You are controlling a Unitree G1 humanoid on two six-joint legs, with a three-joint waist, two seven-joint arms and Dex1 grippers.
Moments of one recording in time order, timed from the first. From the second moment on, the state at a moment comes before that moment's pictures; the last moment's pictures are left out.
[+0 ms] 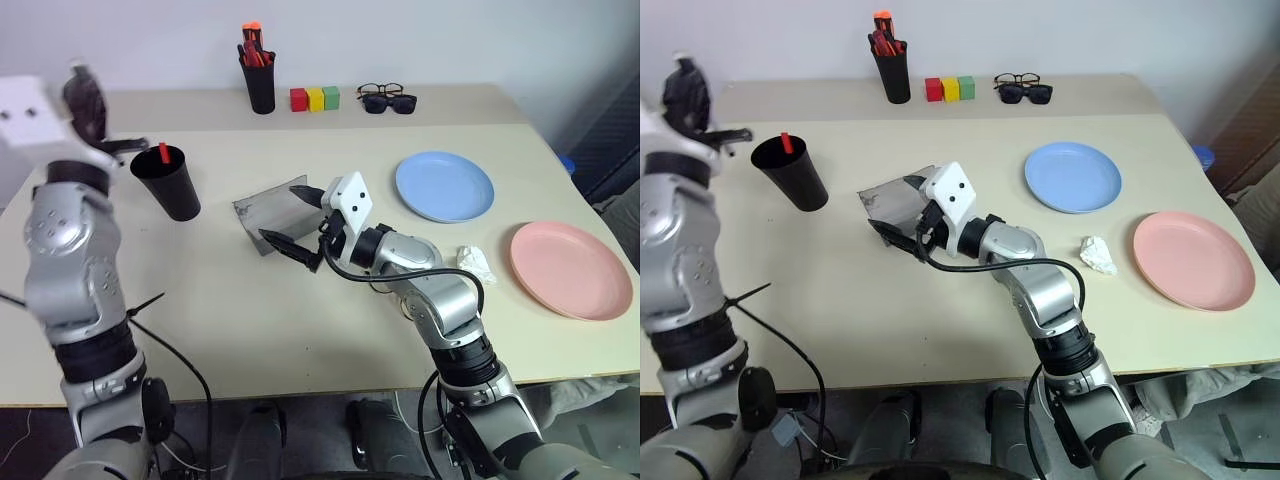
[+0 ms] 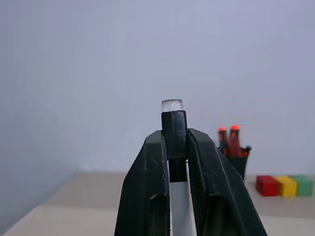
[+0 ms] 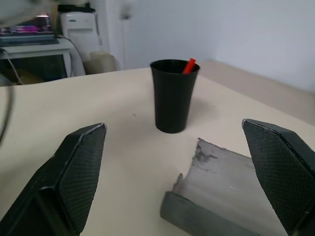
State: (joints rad) left arm -0.67 0.44 0.36 -0.14 -0.18 0.36 -0.02; right arm -0.57 -0.12 0.25 -0.18 0.25 0.45 0.62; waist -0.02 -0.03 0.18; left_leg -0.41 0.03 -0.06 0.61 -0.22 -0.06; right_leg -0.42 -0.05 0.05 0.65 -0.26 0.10
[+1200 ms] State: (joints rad) left arm -0.78 0.41 0.26 0.65 -0.06 -0.24 0.03; right arm -0.58 -0.12 0.26 -0.16 0.24 0.43 0.59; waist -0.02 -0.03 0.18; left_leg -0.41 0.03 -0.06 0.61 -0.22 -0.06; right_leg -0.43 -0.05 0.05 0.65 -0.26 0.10
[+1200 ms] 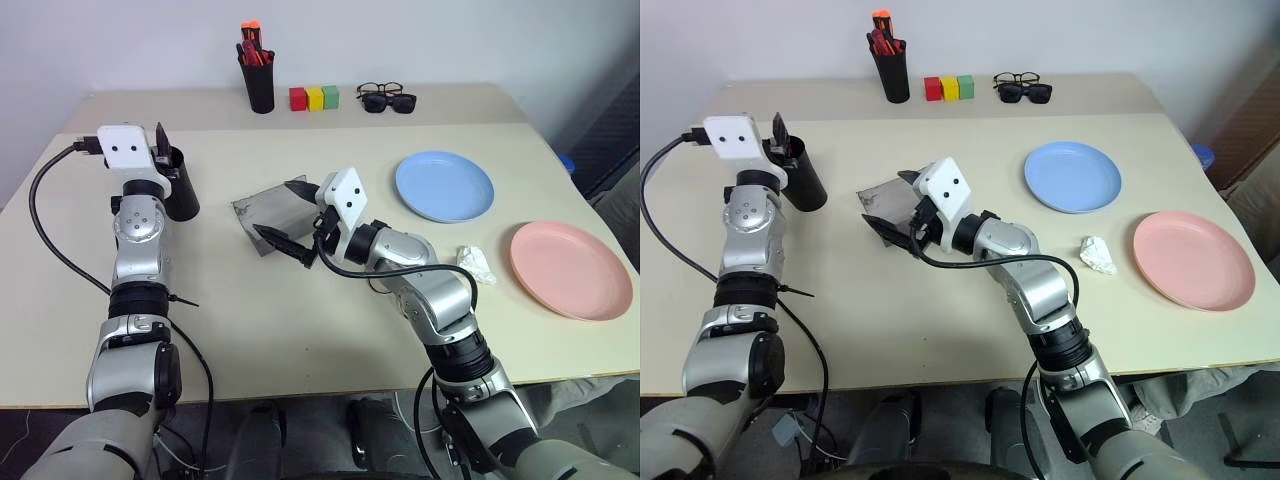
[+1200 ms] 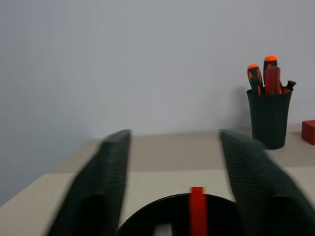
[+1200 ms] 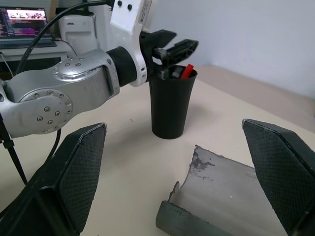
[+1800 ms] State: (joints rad) left arm -0.59 0.59 -0.18 0.05 -0.27 0.54 -0.71; right arm -0.48 -0.53 0.19 -0.22 0.24 0.41 0.80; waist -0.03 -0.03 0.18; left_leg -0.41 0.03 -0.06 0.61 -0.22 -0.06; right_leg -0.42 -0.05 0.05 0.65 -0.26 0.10
